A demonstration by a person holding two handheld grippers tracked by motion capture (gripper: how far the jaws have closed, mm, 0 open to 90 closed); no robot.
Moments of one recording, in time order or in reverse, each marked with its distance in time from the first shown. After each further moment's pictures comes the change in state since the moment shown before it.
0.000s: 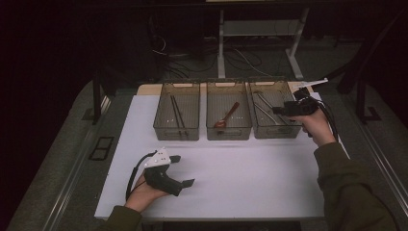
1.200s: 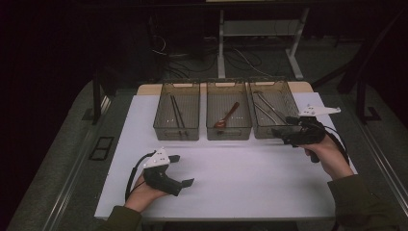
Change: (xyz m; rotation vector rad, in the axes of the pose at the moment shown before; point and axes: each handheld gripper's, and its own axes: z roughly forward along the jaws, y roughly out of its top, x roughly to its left) left arm -0.001 0.000 -0.003 -0.008 0.008 0.002; right arm 0.059 -0.061 -0.049 -0.164 0.085 -0.153
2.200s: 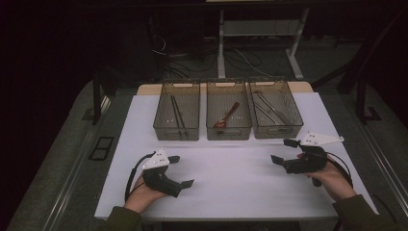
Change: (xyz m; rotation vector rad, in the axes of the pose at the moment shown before) left arm -0.003 0.000 -0.002 -0.007 -0.003 0.006; right arm 0.035 -0.055 -0.018 -0.026 0.106 -0.067
